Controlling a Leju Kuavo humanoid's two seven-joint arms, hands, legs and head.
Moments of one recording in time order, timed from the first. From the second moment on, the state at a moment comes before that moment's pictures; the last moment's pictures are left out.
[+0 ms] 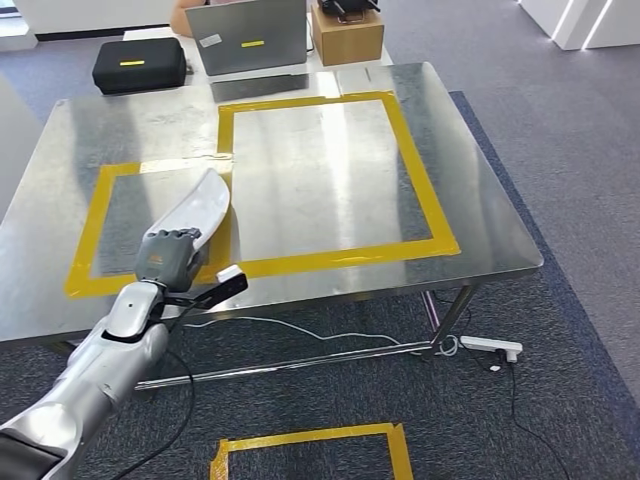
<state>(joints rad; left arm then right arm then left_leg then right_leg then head) -0.60 0.06 -0.39 -0.74 -1.25 0.45 -0.02 -0.12 0.01 1.56 -0.11 -1.13 -0.50 -0.08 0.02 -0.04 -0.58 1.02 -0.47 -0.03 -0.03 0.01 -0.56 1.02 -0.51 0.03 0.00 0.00</state>
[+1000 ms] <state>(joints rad) -0.63 0.11 -0.37 -0.65 -1.24 0.54 0.07 -0.12 0.01 1.56 -0.11 -1.15 -0.50 -0.09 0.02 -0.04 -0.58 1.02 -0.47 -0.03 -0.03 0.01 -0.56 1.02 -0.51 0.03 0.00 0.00</state>
